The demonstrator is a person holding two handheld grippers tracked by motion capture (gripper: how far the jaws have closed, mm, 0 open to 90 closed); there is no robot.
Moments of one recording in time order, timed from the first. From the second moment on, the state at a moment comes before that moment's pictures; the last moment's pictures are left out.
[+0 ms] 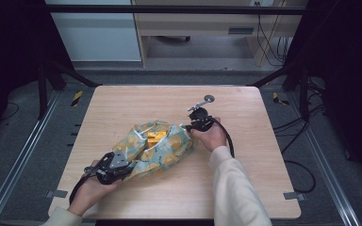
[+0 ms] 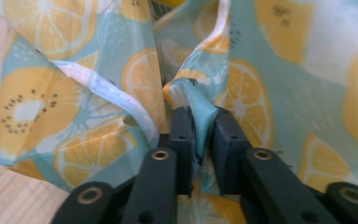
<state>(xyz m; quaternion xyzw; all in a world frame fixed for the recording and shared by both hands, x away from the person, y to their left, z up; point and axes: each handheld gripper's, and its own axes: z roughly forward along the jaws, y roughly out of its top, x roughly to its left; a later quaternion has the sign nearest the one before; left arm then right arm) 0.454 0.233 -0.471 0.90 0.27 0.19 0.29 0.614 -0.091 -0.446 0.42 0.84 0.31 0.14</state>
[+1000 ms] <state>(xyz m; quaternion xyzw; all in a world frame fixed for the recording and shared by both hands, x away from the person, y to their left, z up) 0.487 0.226 -0.402 0.85 0.27 0.27 0.35 0.496 -0.080 -0.357 0.33 0.82 0.43 0.18</state>
